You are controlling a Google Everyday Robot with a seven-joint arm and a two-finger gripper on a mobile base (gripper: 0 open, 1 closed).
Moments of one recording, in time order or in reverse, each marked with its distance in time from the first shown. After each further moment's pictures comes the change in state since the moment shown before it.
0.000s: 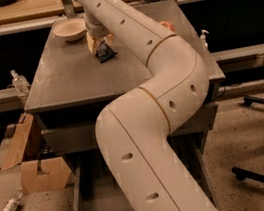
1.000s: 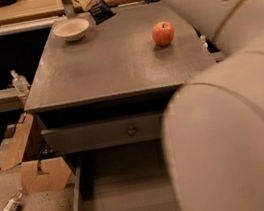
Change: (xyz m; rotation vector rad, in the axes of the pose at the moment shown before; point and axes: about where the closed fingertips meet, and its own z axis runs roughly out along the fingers) arm -0.025 -0.019 -0.181 -0.029 -0.386 -0.021
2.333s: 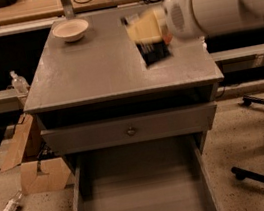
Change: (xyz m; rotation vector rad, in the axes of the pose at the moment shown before) arm 0.167 0.015 -0.222 -0.121 -0.251 0.082
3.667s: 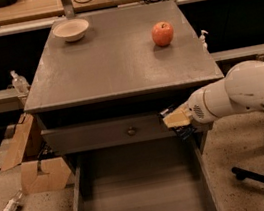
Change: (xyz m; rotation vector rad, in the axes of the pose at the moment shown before) arm 0.265 -0.068 0.101 -0.112 0.362 -0.048
